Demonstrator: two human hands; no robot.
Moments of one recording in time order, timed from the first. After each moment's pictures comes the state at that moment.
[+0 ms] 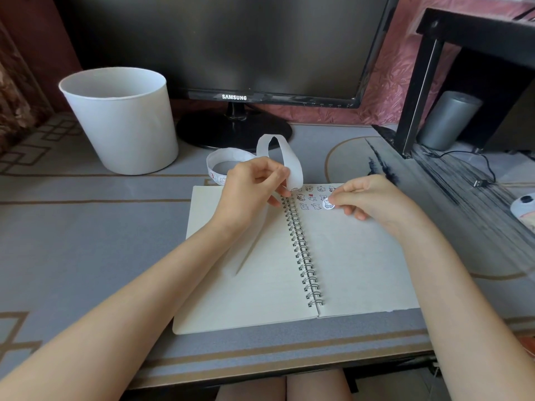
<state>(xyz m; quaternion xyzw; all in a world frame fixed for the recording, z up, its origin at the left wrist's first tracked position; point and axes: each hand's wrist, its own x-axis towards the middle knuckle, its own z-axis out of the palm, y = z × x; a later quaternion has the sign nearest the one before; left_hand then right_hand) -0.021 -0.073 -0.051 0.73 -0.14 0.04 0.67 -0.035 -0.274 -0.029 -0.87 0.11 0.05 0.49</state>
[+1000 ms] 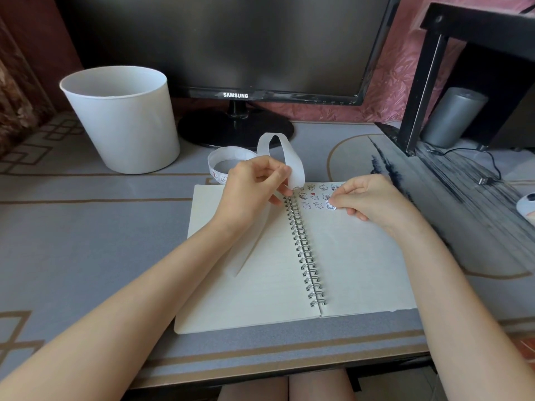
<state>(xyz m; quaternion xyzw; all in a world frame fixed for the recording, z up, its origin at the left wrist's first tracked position) -0.020 -0.072 -0.052 0.74 -0.14 0.04 0.65 -0.030 -0.274 -0.041 -0.88 0.10 0.02 0.47</state>
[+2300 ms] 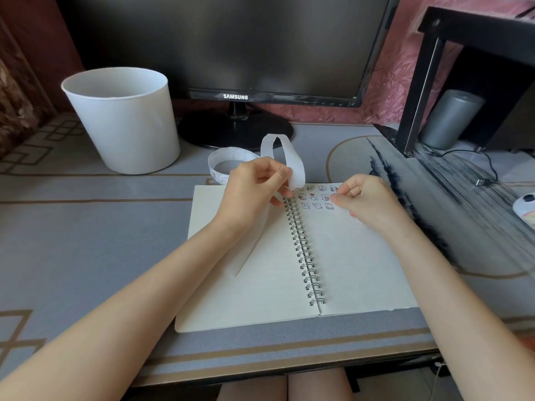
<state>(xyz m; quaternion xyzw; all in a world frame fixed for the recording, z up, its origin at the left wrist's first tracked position) -0.022 -0.073 -0.051 0.74 -0.14 0.04 0.66 -0.027 -0.274 -0.052 -0.91 0.09 -0.05 0.41</state>
